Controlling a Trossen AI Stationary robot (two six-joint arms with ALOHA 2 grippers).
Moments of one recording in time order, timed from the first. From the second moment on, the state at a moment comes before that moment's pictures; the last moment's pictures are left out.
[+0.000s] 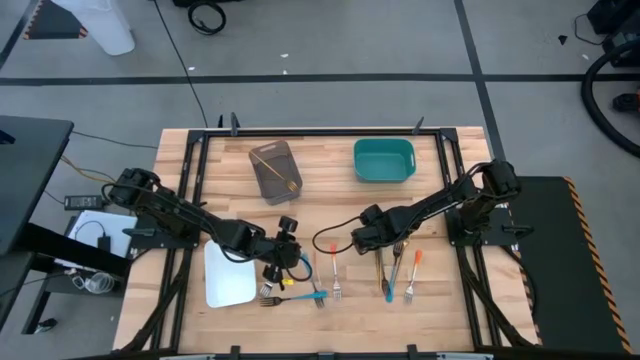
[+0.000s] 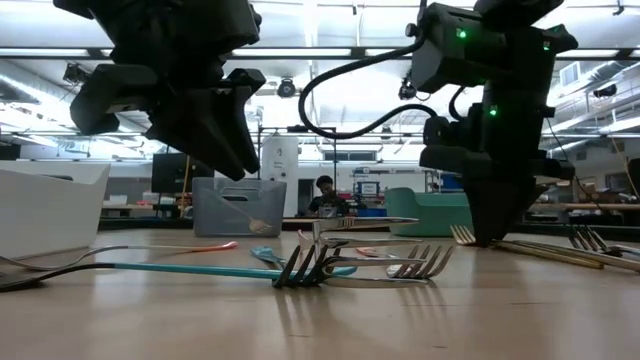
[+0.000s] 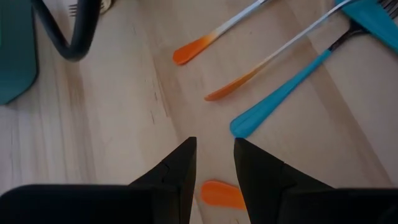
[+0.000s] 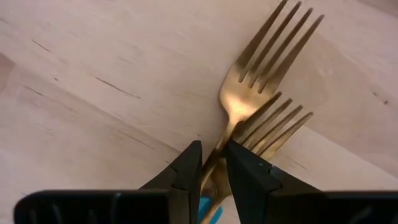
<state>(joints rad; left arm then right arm) -0.36 1.61 0.91 -0.25 -0.37 0.20 0.22 1.74 0.94 -0.69 0.26 1.30</state>
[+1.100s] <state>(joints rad) -0.36 1.50 0.91 -0.33 -0.33 0.20 0.21 1.72 1.04 -0.65 0.28 1.03</state>
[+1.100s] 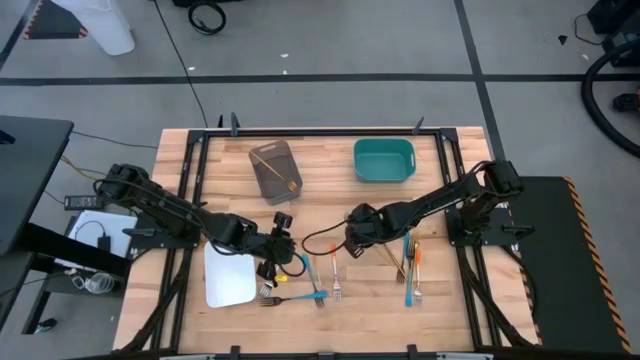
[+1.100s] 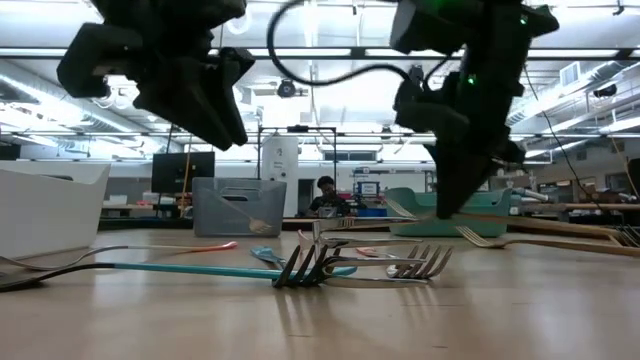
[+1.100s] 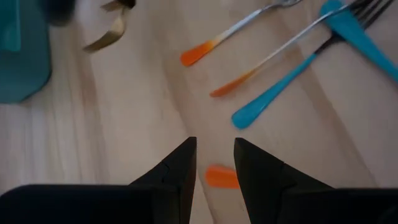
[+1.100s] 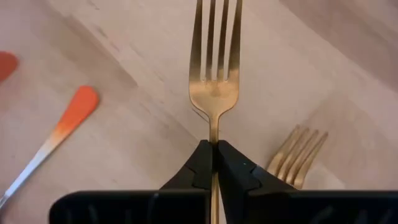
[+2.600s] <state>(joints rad) -0.30 1.44 0.91 -0.28 -0.42 0.01 0.07 1.65 0.99 0.27 0.24 0.20</state>
